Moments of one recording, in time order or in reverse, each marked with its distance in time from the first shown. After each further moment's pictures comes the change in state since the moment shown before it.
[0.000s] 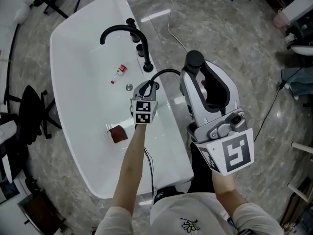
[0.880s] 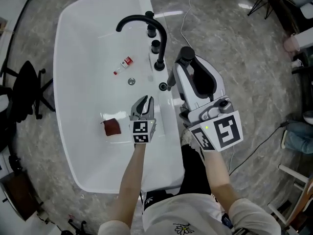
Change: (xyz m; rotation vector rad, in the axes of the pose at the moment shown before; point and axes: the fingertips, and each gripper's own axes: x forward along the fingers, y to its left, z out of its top) left arm -0.071 0.014 -0.048 -0.215 -0.062 0.169; right arm 0.072 0.030 -0.067 0.111 0.022 0.184
